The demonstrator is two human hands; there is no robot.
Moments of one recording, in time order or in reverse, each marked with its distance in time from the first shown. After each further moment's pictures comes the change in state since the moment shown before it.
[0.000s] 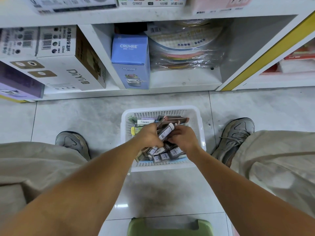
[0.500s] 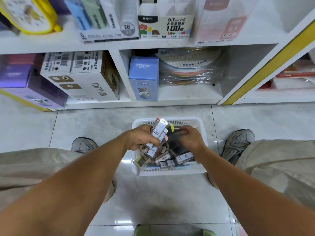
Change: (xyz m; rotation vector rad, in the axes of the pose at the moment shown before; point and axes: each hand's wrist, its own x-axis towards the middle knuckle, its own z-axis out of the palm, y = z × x) left_hand -0.053 -0.008 -0.061 -0.476 -0.226 0.040; right_hand -0.017 -0.038 -0.012 -0.145 0.061 -0.080
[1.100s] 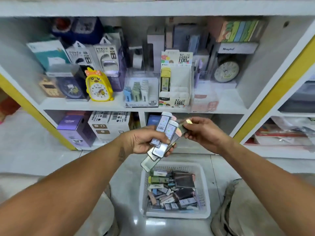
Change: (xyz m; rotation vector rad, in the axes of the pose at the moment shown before) left_hand -0.159 0.142 -0.018 -0.385 -0.227 0.363; right_hand -0.080 -0.187 -0.112 0.506 -0.417 -0.413
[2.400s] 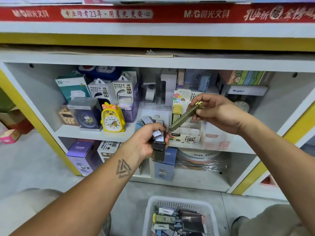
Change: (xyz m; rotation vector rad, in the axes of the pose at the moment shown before) left_hand -0.017 0.104 0.011 -0.490 0.427 0.234; right_hand 0.040 -0.172 0.022 -0.342 -0.305 -0.376
